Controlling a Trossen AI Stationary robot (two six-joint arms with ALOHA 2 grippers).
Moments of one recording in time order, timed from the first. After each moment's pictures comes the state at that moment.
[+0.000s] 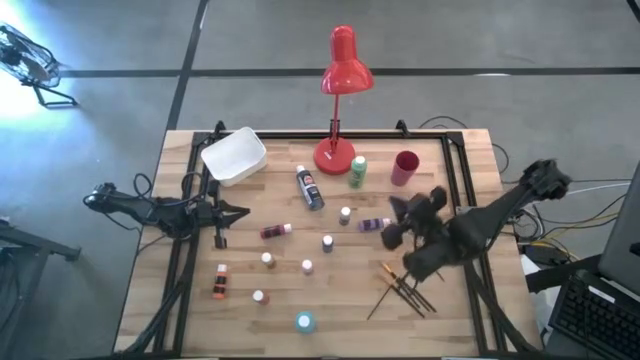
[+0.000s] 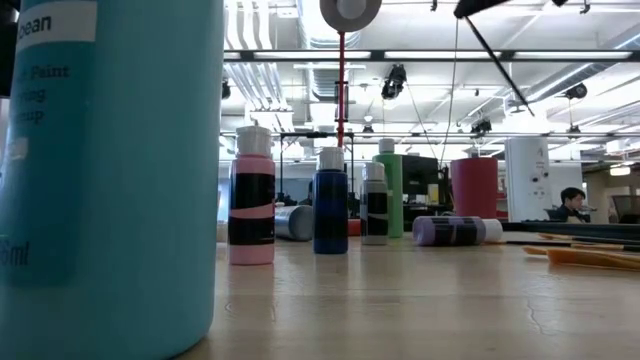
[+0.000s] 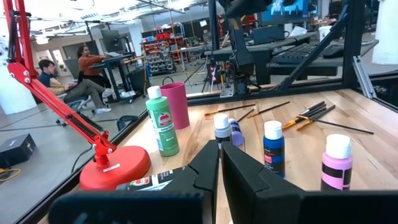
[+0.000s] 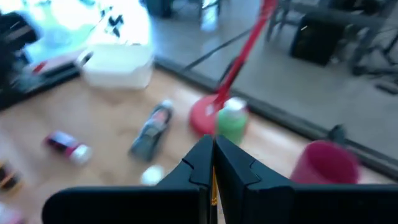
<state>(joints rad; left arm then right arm) -0.32 0.04 0.05 -0.06 -0.48 0.16 0.54 1.36 1.26 -1.22 1.18 1.32</state>
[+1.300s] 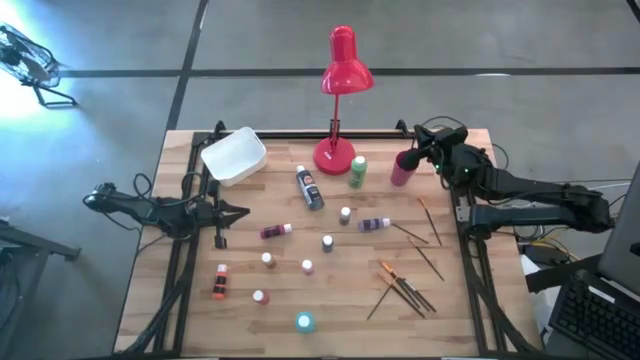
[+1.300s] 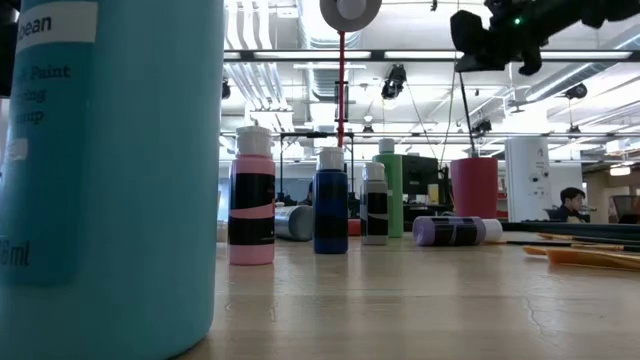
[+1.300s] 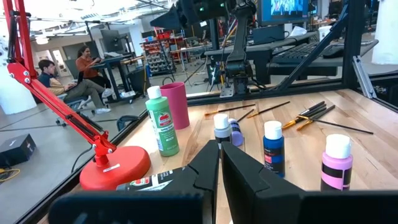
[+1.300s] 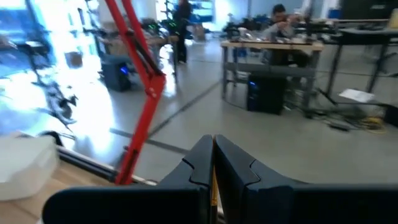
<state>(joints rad) -0.32 0.04 0.05 -0.06 -0.48 0.16 -0.30 0.78 0.60 0.10 0.77 0.14</state>
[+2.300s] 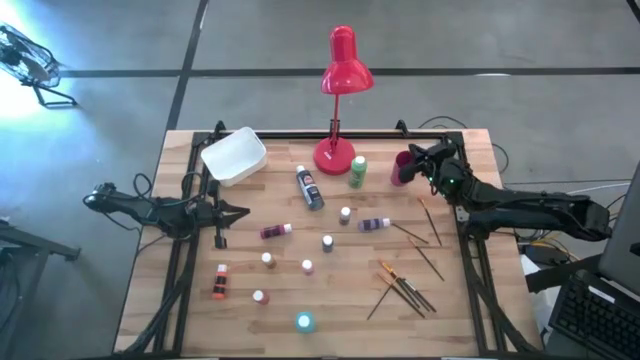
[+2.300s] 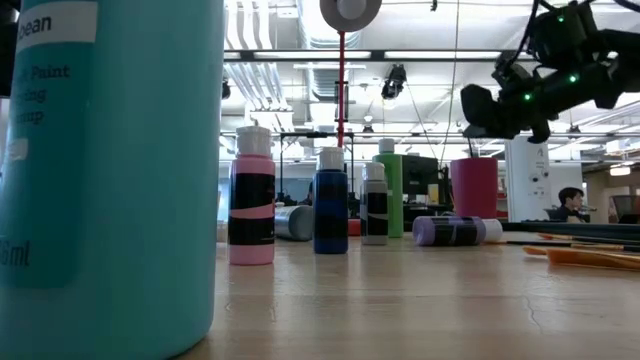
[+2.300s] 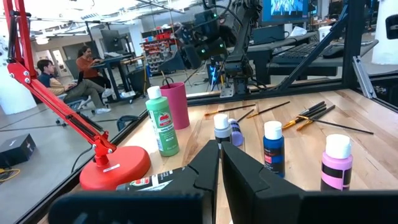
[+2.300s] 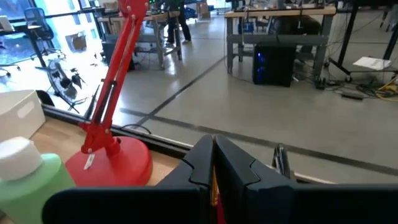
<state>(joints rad) -0.32 0.04 0.05 -0.06 -0.48 0.16 -0.46 0.82 0.21 0.44 0.60 0.22</state>
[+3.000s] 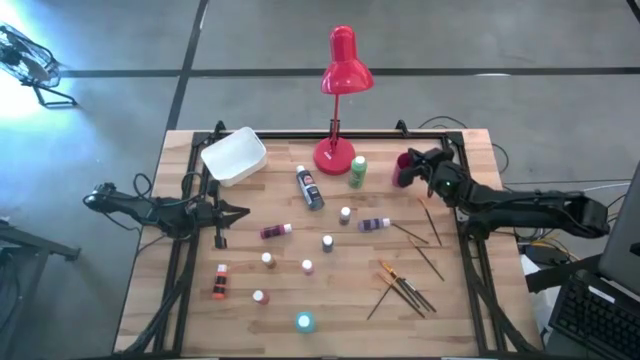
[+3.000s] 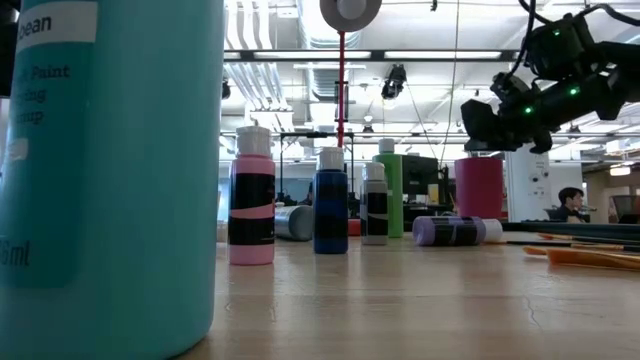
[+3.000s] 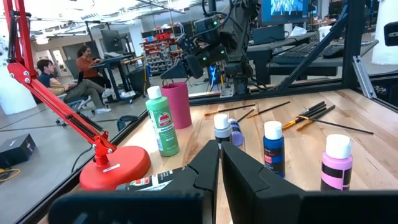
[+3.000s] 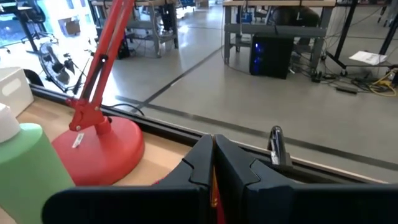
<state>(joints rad) -0.32 0.04 0.05 -0.06 -0.48 0.16 -0.46 0.88 0.18 0.47 0.60 0.22</state>
